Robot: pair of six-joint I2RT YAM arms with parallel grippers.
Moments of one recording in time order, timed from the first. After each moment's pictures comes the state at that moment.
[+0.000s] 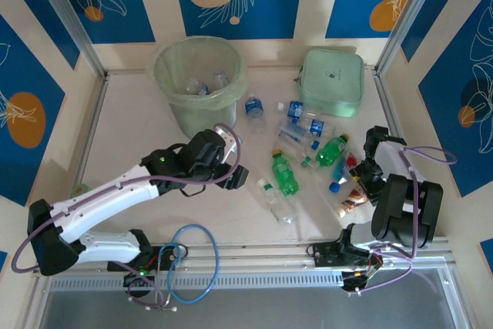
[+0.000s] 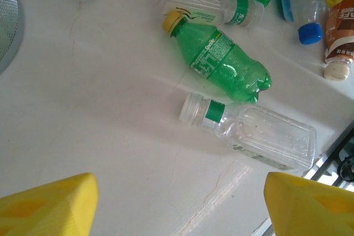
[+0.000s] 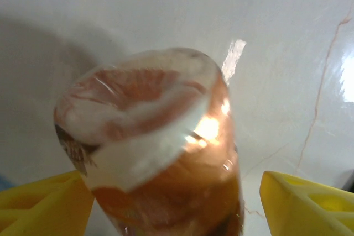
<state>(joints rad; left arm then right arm) -0.96 1.21 1.08 -0.70 -0.02 -0.36 -0.28 1.41 0.81 -1.03 0.18 0.95</state>
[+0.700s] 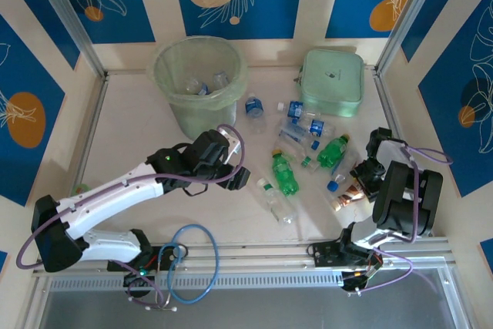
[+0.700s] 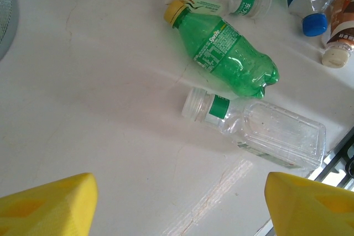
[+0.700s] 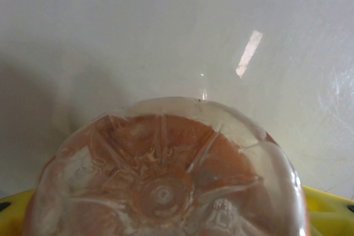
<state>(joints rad) -0.96 1.24 1.08 -0.70 -0.02 -0.36 -0.32 1.47 0.80 -0.92 0.11 0.87</state>
